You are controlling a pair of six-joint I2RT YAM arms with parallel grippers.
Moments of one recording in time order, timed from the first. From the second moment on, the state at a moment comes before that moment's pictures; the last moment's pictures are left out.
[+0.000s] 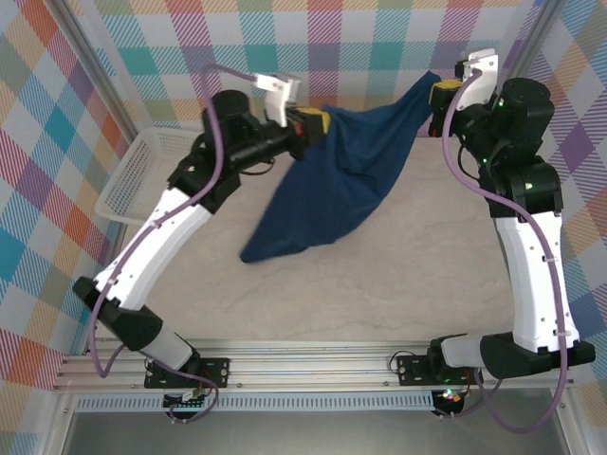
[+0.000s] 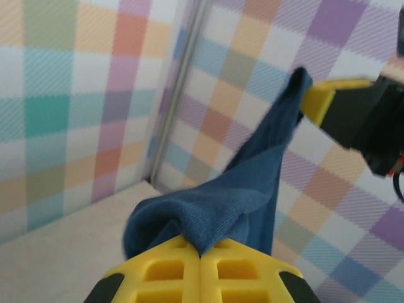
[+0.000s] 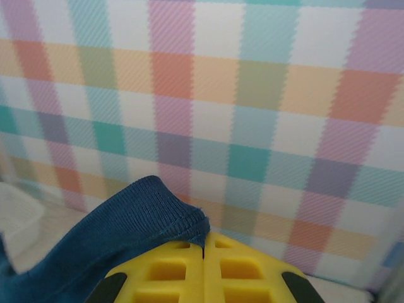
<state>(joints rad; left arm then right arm) -0.66 1.57 1.89 -0.37 0.33 -0.29 0.18 1.31 1.89 -0.64 -0.06 -0.08</state>
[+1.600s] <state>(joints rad) -0.69 1.19 0.58 -0.11 0.05 -0.70 0.64 1.77 1.18 -0.51 -0.18 -0.01</state>
